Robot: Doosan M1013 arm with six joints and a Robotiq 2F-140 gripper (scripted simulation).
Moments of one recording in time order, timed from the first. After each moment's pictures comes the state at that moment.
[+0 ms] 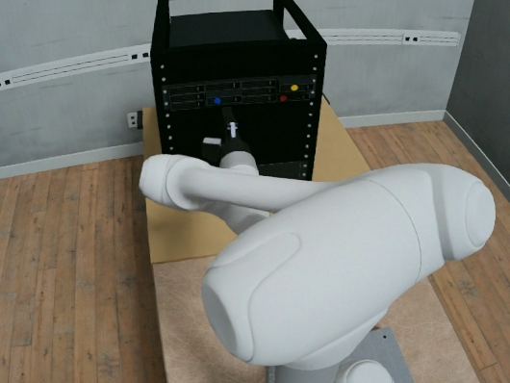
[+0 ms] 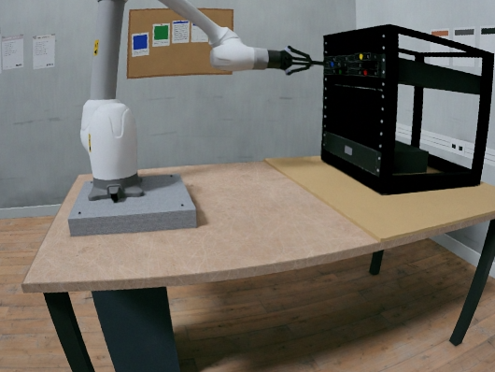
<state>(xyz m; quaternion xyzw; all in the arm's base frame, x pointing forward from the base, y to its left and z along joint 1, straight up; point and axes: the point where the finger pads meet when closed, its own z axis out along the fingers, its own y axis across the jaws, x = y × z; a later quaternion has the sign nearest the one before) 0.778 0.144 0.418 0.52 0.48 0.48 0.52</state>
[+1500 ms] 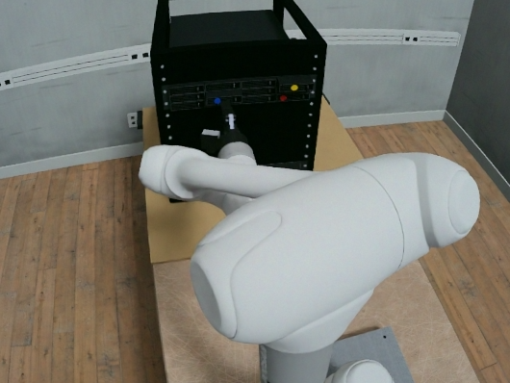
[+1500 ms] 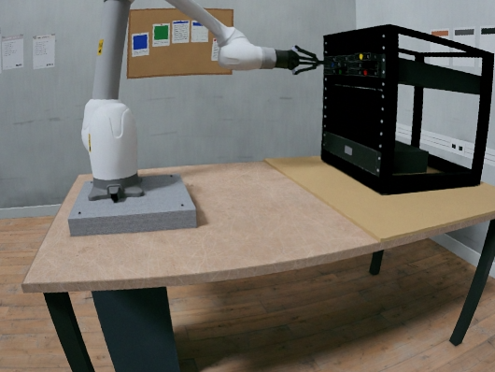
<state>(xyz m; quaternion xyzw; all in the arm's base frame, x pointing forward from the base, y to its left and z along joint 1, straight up) 0.808 0.142 0.422 0.52 0.48 0.48 0.52</state>
